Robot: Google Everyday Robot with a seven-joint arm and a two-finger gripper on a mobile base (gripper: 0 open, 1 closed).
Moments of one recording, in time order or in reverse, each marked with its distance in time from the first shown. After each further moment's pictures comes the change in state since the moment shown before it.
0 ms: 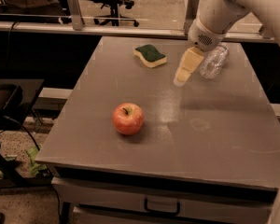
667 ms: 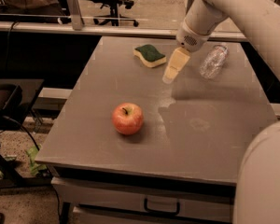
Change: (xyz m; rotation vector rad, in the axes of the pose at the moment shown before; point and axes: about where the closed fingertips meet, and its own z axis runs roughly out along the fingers) arm -0.024 -0.020 0.036 -0.015 -0.001 0.032
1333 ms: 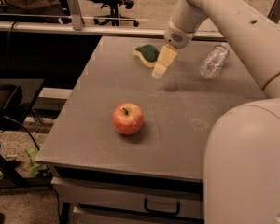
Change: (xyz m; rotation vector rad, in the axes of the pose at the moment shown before) arm -0.030 -0.021 0.026 0.002 0.009 0.006
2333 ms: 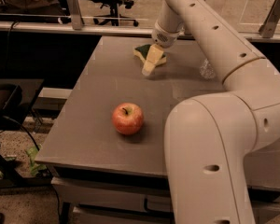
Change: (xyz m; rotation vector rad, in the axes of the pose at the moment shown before) arm -0.031 -0.032 0.049 -0.009 0.028 0.015
